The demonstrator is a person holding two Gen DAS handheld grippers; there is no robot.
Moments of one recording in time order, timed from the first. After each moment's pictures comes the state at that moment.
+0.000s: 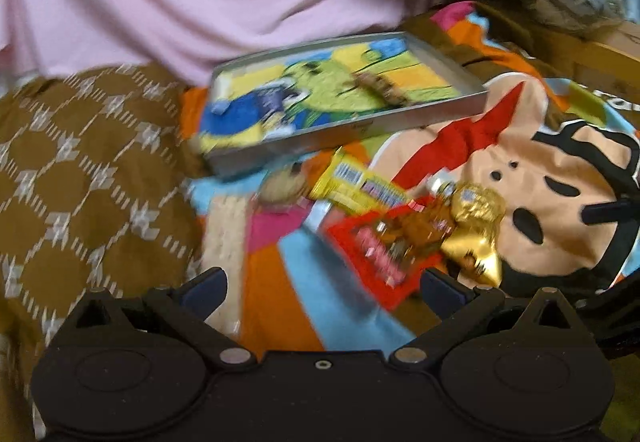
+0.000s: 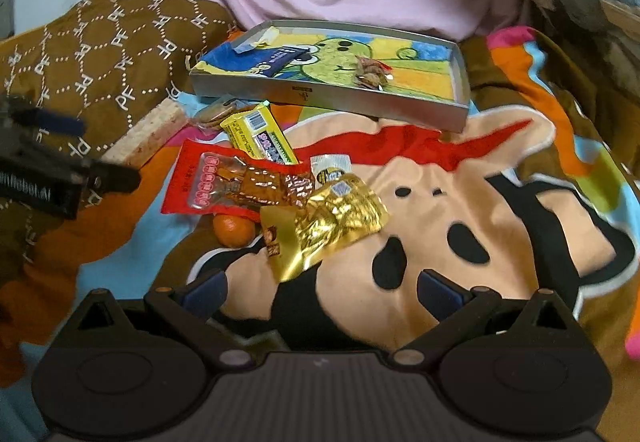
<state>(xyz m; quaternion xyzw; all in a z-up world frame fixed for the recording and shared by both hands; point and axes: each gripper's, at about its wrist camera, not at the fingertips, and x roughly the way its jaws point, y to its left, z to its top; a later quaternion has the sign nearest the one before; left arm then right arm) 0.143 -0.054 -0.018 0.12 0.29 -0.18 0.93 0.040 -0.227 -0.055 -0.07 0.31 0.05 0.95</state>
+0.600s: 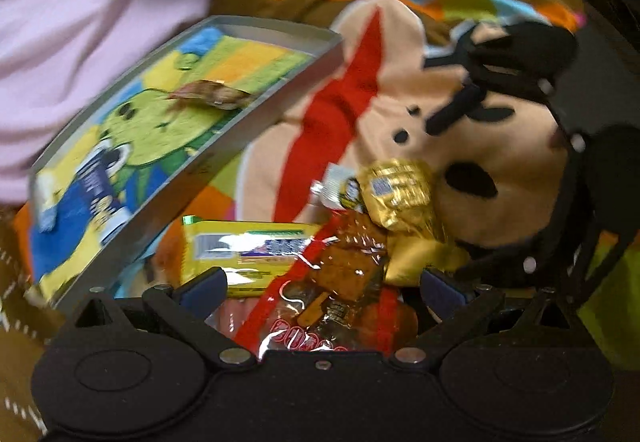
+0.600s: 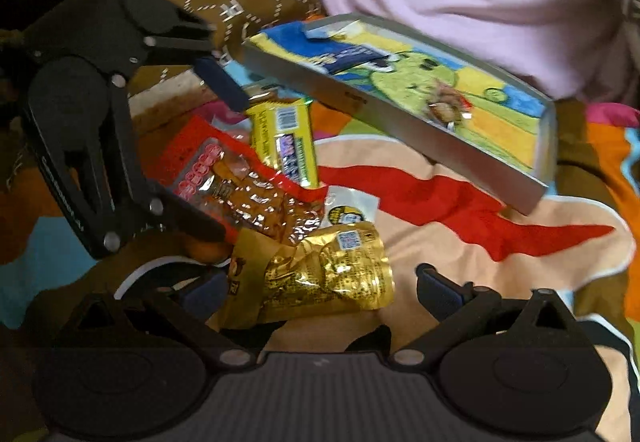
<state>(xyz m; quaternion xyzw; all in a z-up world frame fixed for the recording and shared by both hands) 0.214 -0.123 -0.046 0.30 0.28 -0.39 0.82 0.107 -0.241 -0.064 -0.21 0.30 0.18 0.91</state>
